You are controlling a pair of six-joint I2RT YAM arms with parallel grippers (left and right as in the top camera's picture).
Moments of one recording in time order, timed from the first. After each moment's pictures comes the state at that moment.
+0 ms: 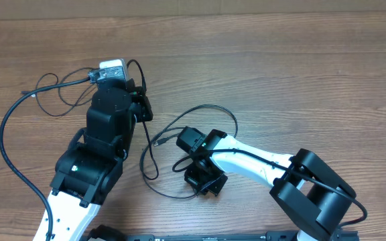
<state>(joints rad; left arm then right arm) -0.40 1.04 1.08 -0.51 -0.32 -0.38 0.89 1.88 1.12 -0.86 -0.39 1.46</state>
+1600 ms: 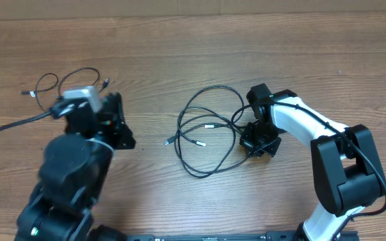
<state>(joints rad) -0.40 0.77 1.10 -0.61 -0.24 -0.40 0.32 1.88 1.12 -0.98 -0.21 0.81</state>
